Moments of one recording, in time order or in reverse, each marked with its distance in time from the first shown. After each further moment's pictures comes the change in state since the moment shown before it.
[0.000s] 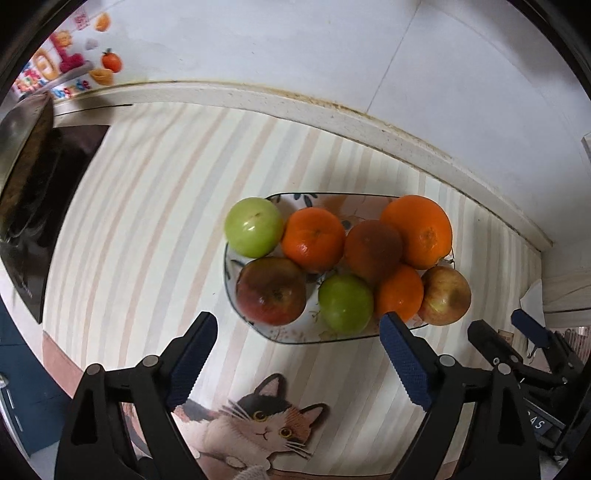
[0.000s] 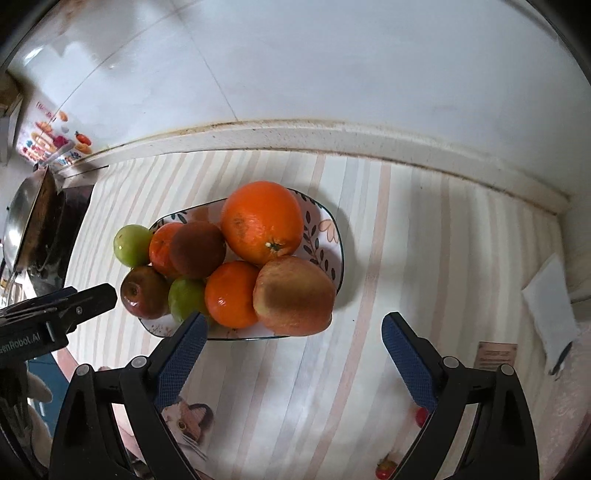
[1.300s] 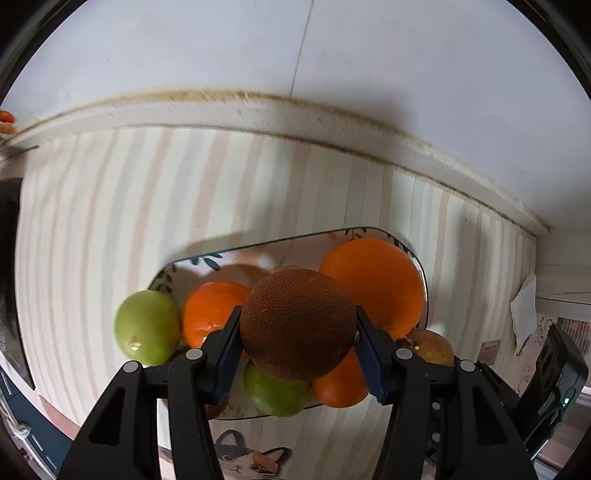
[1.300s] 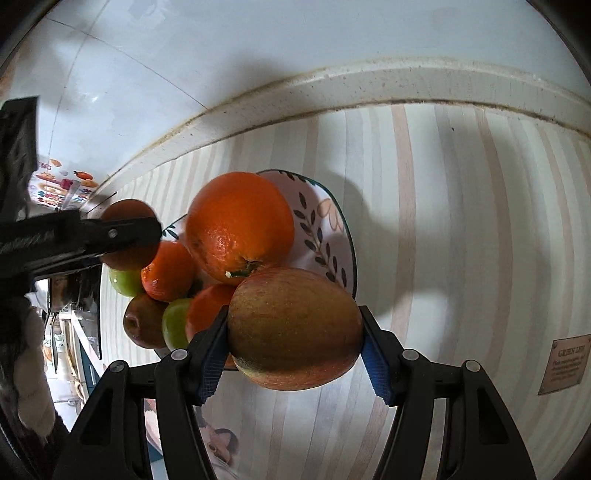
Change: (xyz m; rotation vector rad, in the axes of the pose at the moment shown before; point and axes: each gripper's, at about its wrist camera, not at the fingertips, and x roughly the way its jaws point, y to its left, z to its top) left arm 0.087 -0.079 0.092 0.138 0.240 -0.078; right arm 0.093 -0.045 0.017 0.214 0.113 0.255
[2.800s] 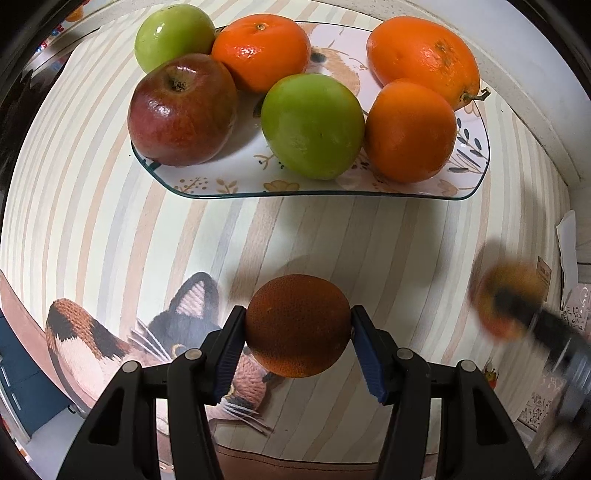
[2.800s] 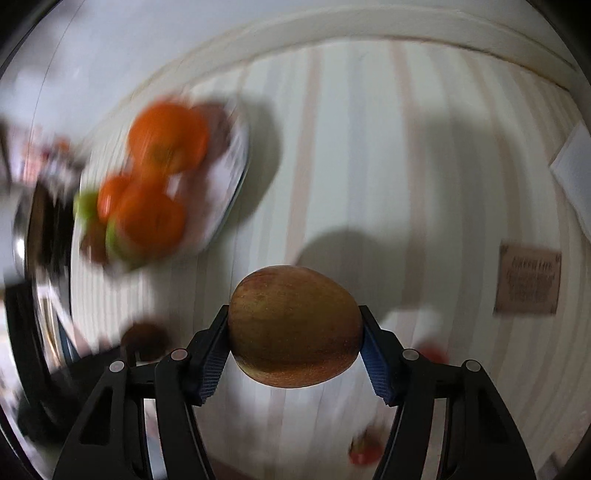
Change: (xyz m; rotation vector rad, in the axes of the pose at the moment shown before) left arm 0.044 0.012 -0.165 -0.140 -0.019 0.077; right arm -0.025 -0.042 -0.089 -0.061 0.126 -0.103
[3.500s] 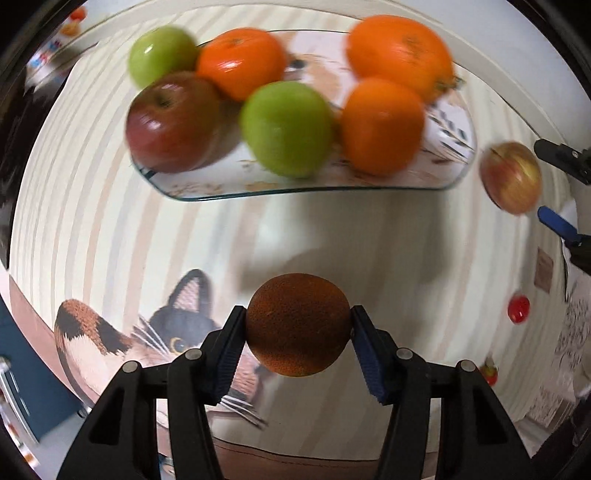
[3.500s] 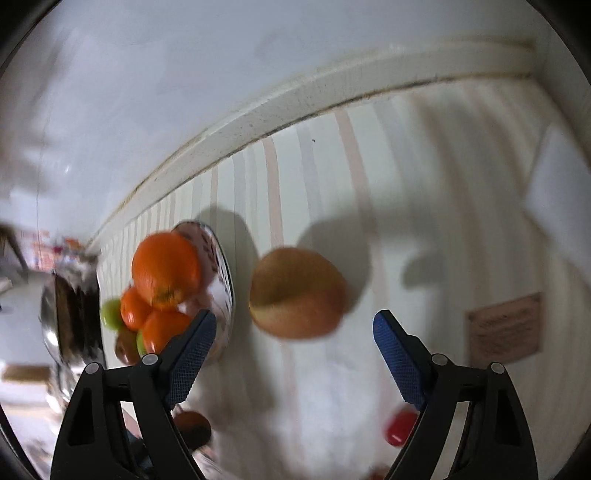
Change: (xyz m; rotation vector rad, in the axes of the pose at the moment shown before) left arm -0.002 -0.012 -0.010 0.015 -0.022 0.041; right arm -0.033 -0.071 0.068 0.328 -0.201 0.129
